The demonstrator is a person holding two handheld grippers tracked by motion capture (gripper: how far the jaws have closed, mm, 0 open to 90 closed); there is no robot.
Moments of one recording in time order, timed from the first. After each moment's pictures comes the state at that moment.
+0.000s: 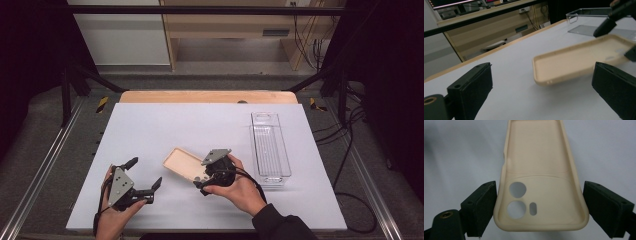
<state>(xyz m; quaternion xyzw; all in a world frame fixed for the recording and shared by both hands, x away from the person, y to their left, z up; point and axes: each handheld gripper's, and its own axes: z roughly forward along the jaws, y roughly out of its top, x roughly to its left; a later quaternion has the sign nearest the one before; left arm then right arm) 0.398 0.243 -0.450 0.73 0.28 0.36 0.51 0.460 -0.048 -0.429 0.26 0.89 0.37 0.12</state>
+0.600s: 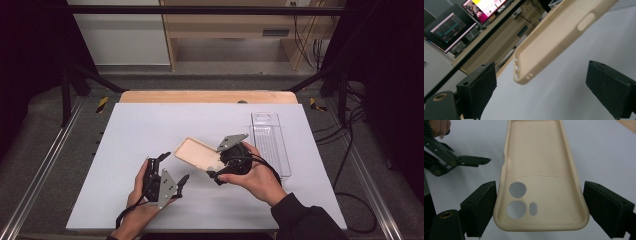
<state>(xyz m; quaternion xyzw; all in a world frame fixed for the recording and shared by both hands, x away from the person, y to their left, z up) 0.417 0.161 -0.450 0.78 0.12 0.48 0.39 0.466 -0.084 -0.379 0.26 0.89 0.35 0.13</state>
